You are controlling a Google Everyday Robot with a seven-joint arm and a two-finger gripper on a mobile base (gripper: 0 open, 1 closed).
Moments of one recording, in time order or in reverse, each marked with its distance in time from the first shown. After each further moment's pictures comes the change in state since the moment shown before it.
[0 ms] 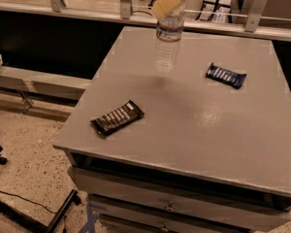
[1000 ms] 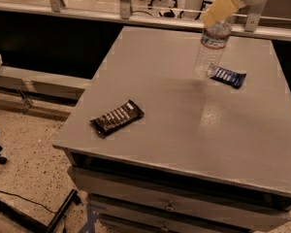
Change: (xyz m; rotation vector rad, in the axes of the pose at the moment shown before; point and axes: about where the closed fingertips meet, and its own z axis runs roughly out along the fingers) arm 0.081 -0.070 -0.046 0.035 0.020 0.022
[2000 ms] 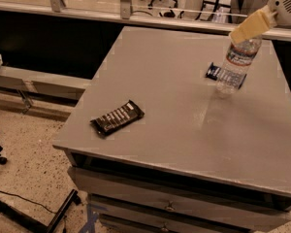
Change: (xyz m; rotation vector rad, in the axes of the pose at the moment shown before) arm 0.073 -0.031 -0.020 0.017 0.020 0.084
